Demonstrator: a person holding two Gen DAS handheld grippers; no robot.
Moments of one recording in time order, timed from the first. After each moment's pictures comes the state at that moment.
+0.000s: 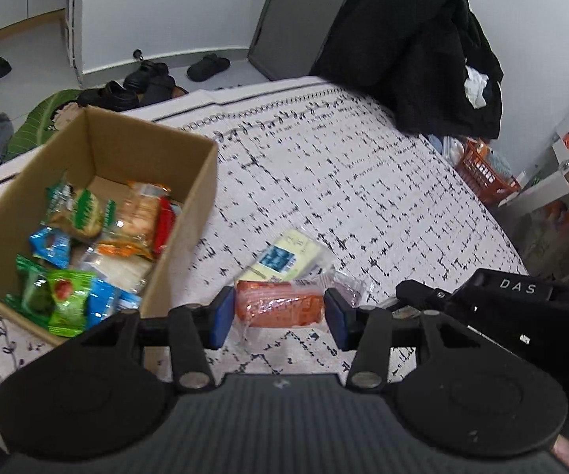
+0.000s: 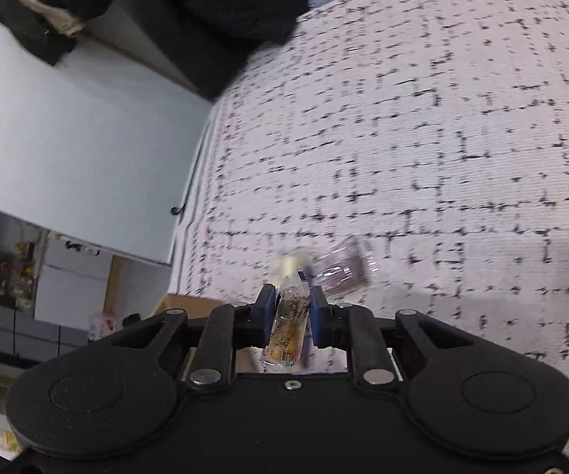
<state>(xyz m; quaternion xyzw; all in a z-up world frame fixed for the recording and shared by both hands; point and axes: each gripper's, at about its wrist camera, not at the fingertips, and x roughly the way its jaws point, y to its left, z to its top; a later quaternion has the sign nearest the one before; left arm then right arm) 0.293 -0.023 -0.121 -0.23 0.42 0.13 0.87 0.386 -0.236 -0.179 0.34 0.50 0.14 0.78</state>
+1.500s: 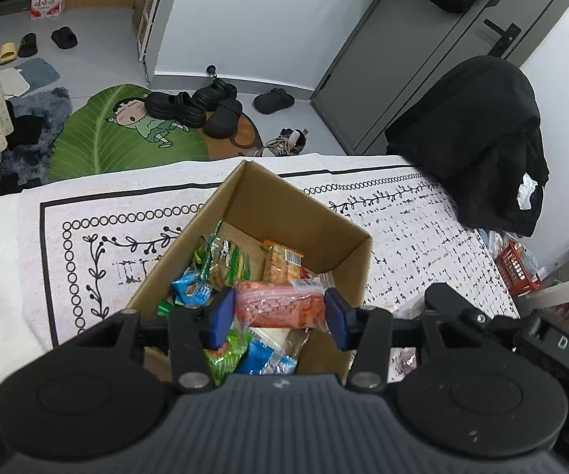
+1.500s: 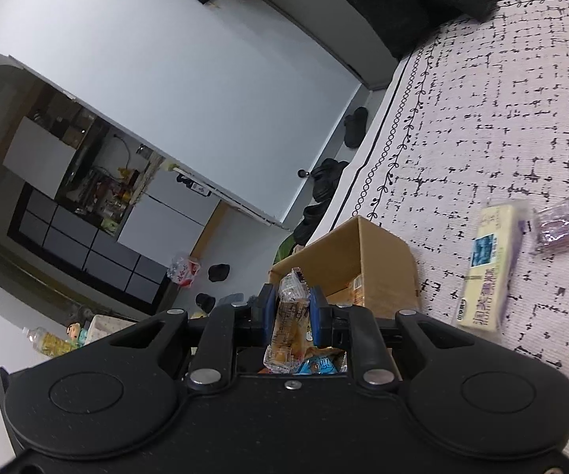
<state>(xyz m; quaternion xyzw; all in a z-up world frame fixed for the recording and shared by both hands) 0.233 0.112 -0.111 -0.31 0.36 0.19 0.86 0.340 -0.113 -0.140 0.31 0.43 0.34 0.78</state>
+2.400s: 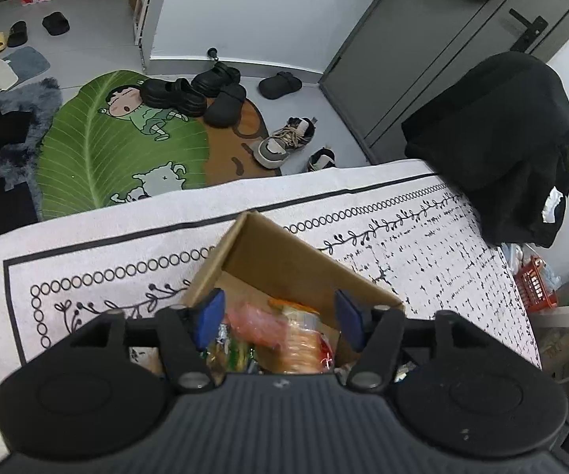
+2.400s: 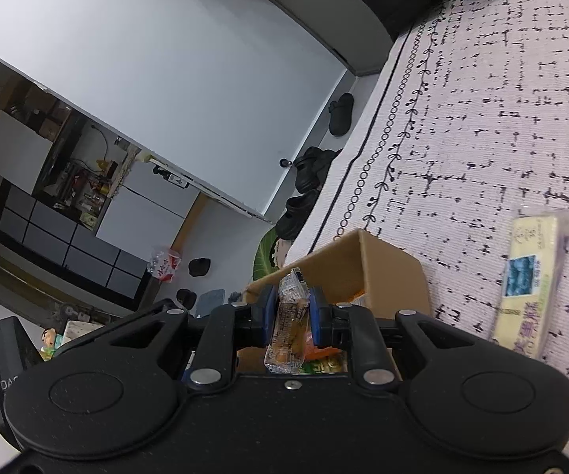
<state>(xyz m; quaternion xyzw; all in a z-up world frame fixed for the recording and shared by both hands) 0.307 0.170 -0.125 -0.32 0.40 0.19 0.84 0.385 -0.062 -0.165 0.30 0.45 0.32 0.78</state>
